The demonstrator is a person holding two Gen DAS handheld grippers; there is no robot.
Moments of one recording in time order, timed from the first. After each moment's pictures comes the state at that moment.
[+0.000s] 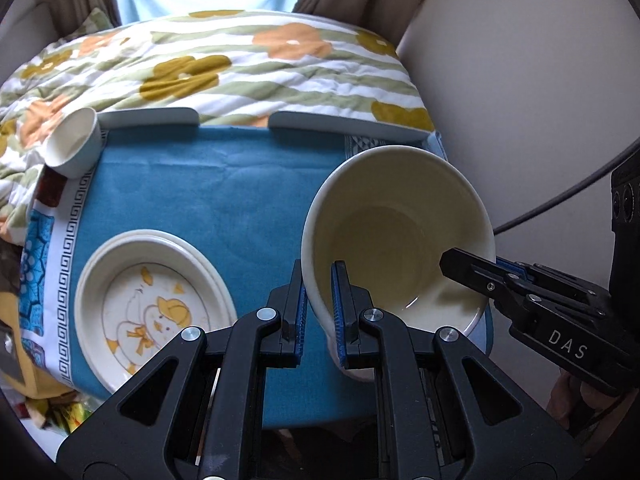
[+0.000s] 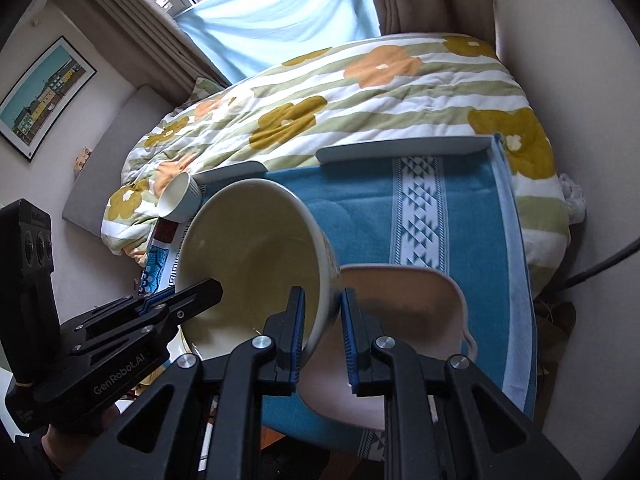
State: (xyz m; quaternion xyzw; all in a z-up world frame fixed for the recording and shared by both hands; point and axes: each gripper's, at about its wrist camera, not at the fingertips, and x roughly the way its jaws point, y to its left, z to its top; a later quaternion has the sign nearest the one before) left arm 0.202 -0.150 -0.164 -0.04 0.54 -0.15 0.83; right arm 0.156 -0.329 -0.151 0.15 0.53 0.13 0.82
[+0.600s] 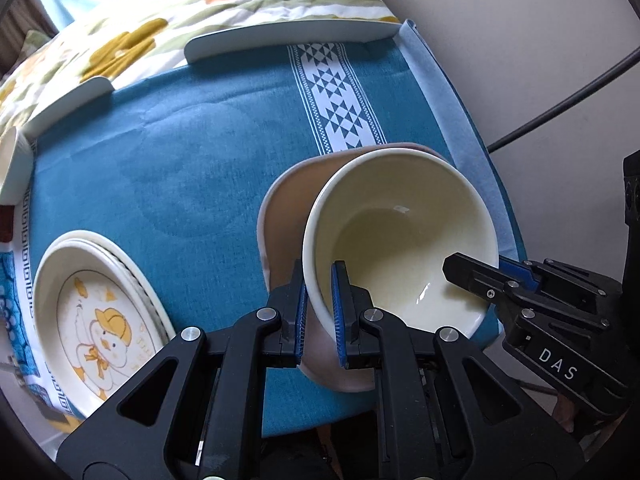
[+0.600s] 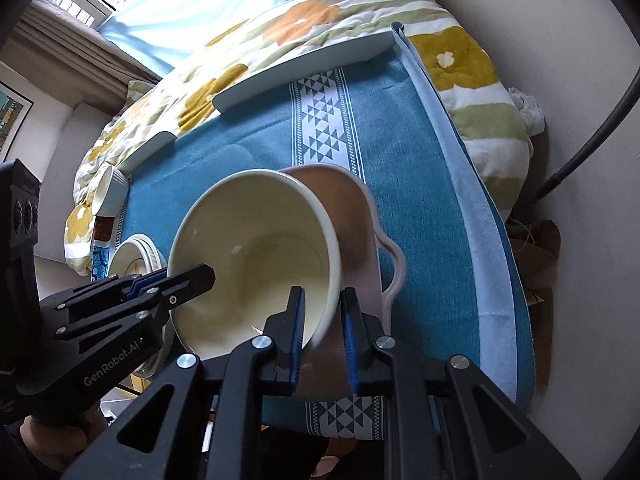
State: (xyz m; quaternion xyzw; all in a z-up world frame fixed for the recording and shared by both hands) left arm 0.214 -0.211 -0.241 0.06 0.61 -0.20 0.76; right arm 0.124 -0.366 -0.226 0.20 0.59 0.04 0.78
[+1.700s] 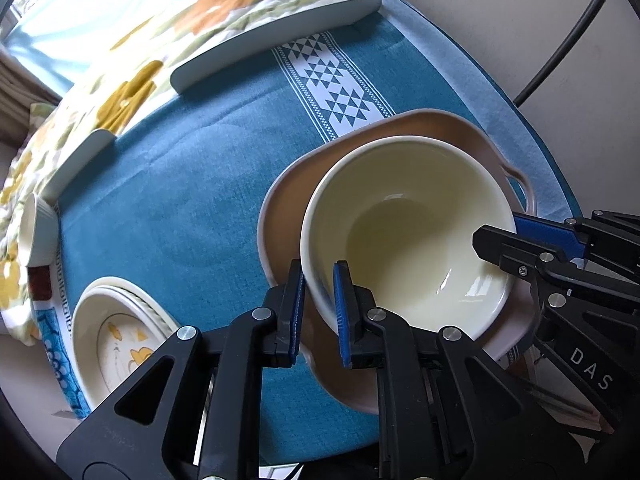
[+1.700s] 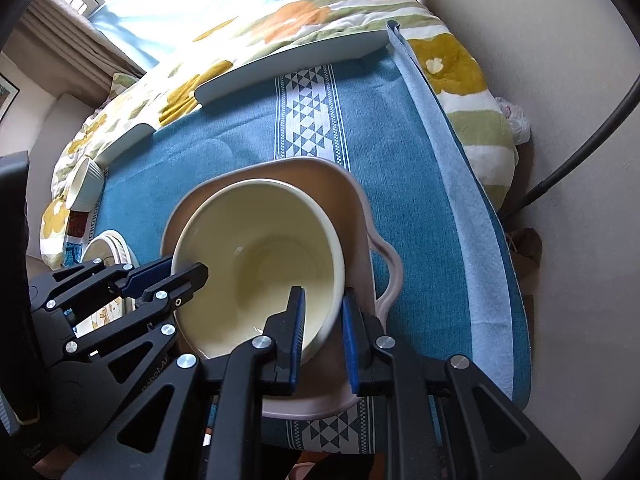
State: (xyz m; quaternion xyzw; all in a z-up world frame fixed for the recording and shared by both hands) left arm 0.213 -0.237 -0.262 0.19 0.57 -0.19 0.77; right arm 0.128 -0.355 -0.236 0.16 0.59 0.01 0.79
